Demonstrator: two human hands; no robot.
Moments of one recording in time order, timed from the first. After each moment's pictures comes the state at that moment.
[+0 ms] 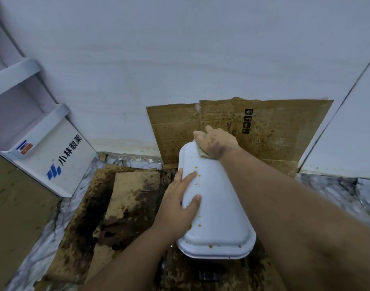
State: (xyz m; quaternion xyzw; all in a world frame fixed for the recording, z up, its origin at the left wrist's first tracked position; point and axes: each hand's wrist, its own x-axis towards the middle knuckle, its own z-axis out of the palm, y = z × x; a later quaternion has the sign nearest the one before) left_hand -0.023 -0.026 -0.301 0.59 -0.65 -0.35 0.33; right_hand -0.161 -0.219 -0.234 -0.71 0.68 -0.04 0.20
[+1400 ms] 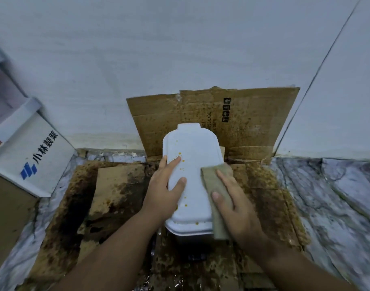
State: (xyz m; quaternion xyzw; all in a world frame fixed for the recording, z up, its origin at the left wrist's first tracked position) left_hand -0.025 -0.026 -0.304 0.58 -0.64 -0.35 0.37; right_hand -0.233 0.032 -0.283 -0.63 0.59 -0.39 0.32
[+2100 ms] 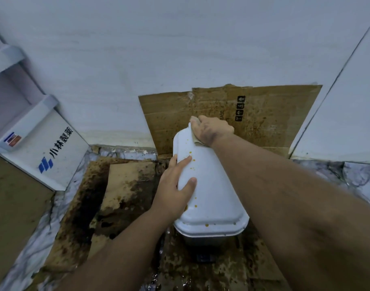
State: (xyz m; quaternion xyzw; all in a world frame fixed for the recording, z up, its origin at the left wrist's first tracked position) left_hand -0.023 -0.028 -0.306 0.59 -0.64 -0.35 0.36; right_hand -0.162 -0.210 -0.239 -0.68 0.71 -0.04 0.19
